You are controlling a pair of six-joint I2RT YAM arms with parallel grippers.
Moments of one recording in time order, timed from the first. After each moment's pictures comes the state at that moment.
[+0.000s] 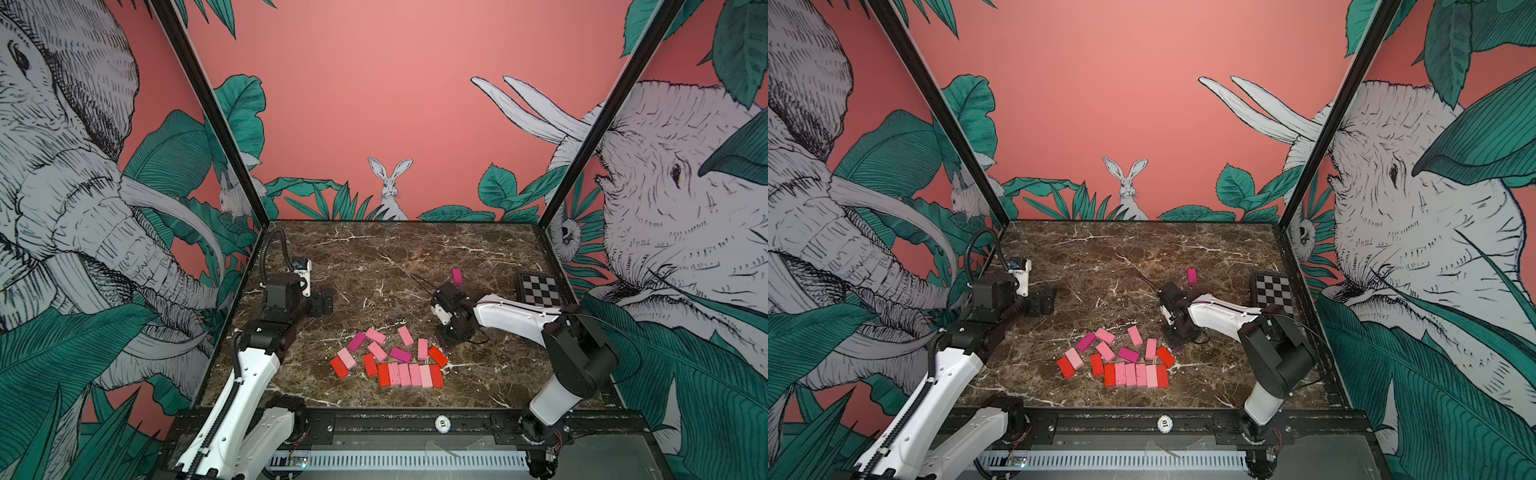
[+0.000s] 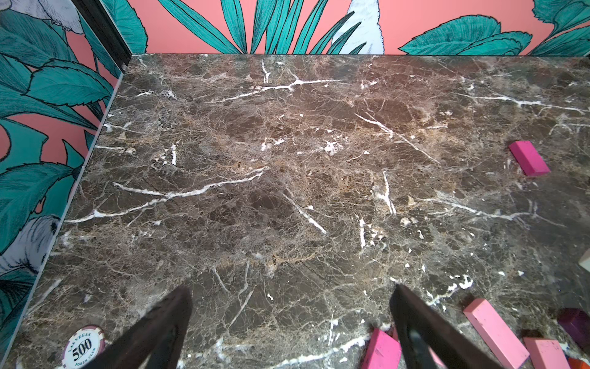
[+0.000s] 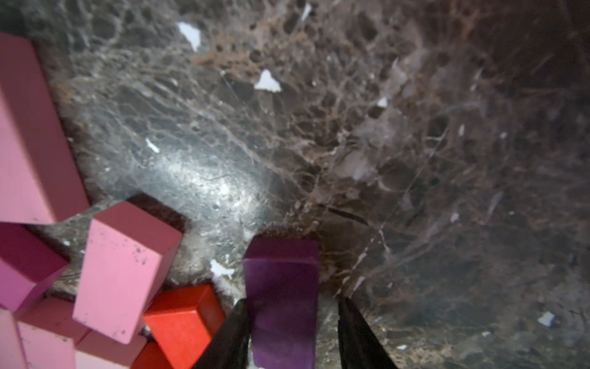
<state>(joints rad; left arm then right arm) -0.18 0.86 0.75 -0.50 -0.01 -0.08 0.68 1.67 0.96 -0.73 -0.07 0.21</state>
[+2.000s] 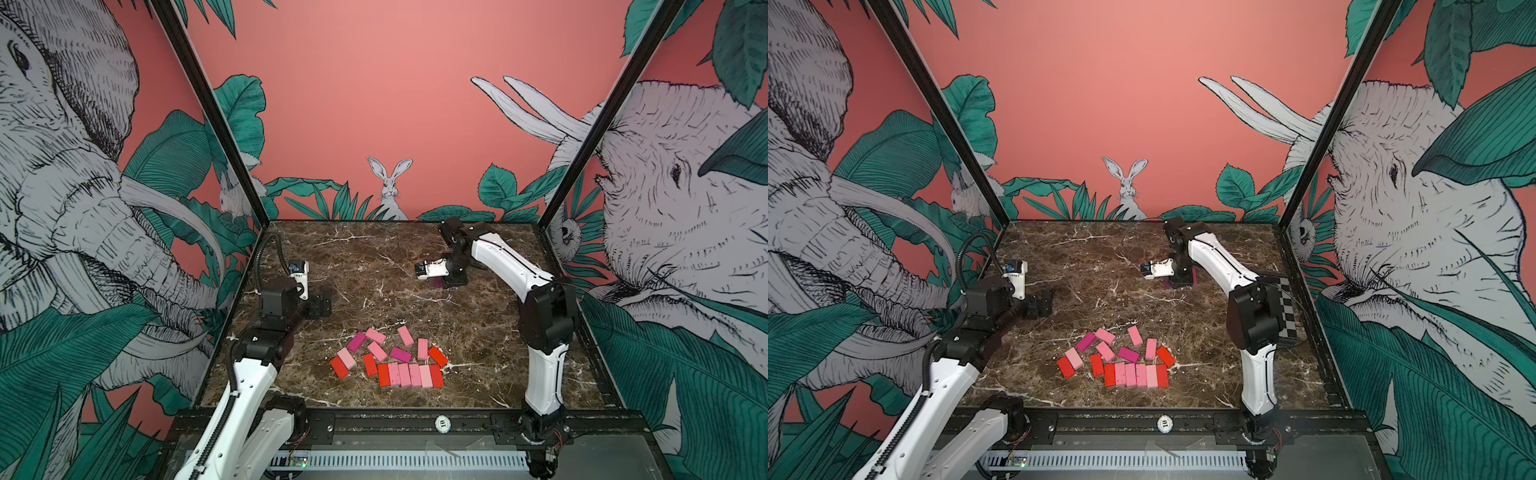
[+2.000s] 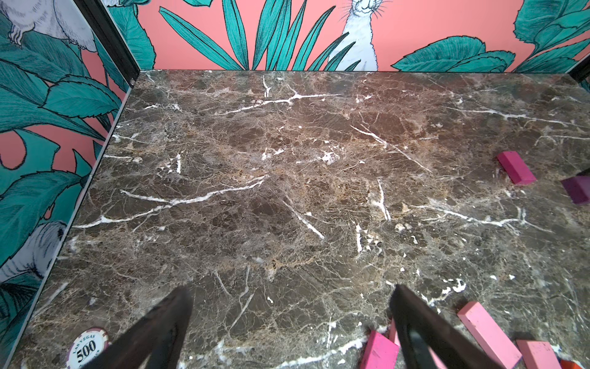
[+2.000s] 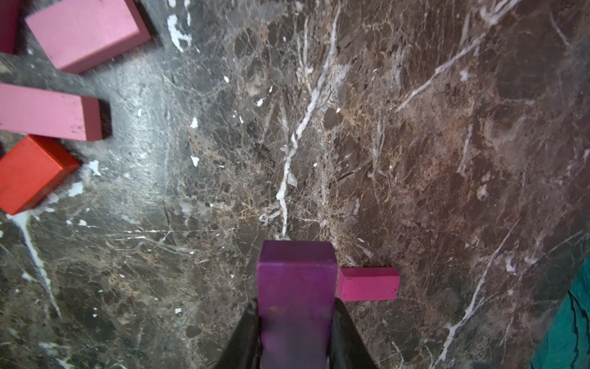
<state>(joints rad) -0.18 0.78 0.73 -0.50 -0.01 -0.09 0.45 2.04 1.86 -1.22 -0.10 -1.23</state>
